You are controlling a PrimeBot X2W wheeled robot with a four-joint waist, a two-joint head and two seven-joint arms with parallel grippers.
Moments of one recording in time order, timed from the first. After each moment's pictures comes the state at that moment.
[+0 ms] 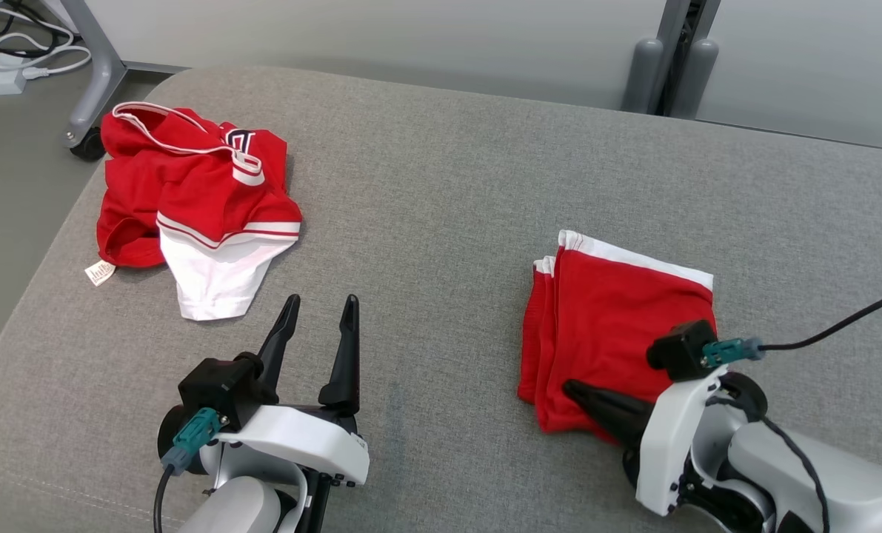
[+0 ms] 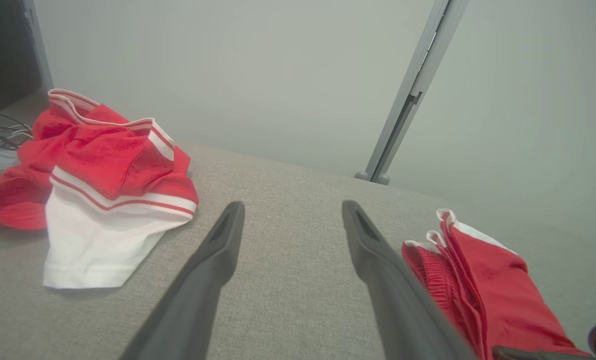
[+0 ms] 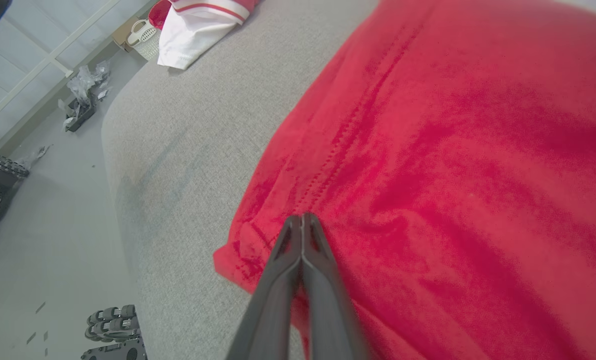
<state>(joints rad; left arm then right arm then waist) -0.25 0.27 -0.61 0.07 -0.71 0.34 -0.24 -0.70 -0.51 1.28 0.41 1.17 0.13 -0.08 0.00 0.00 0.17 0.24</state>
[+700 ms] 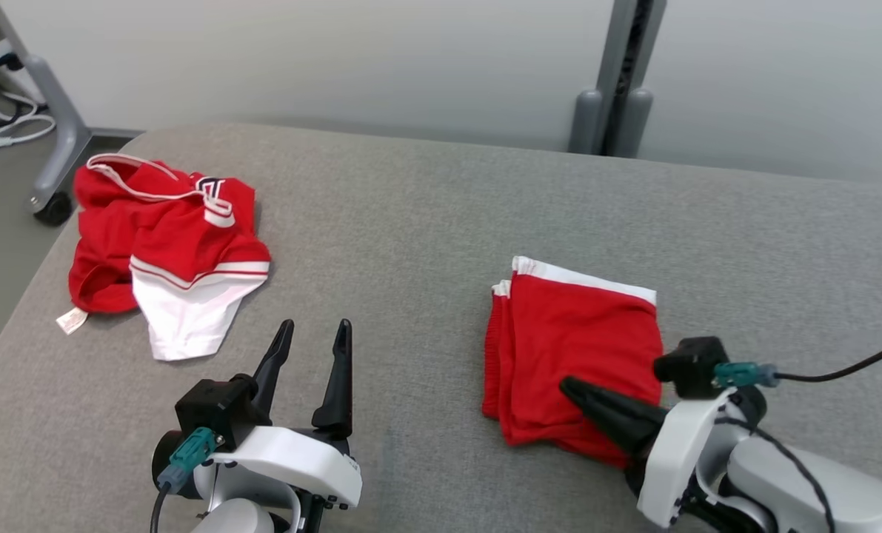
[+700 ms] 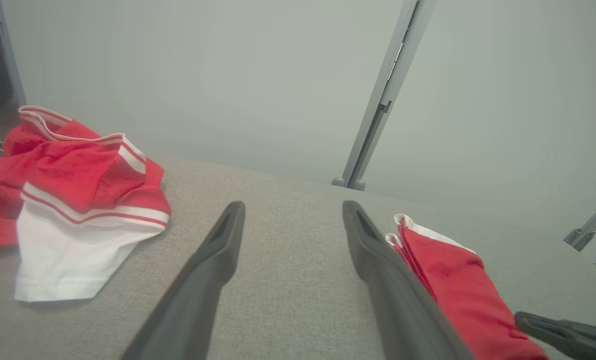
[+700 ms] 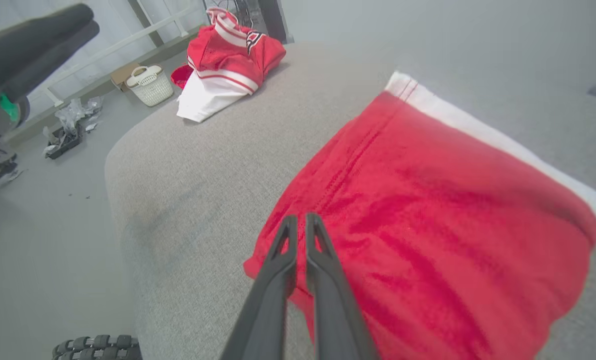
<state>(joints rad) -0.21 0.28 -0.62 0.07 -0.72 0.34 -0.23 -0.66 -0.50 1.28 0.39 1.08 0.13 -0.21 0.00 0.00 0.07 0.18</state>
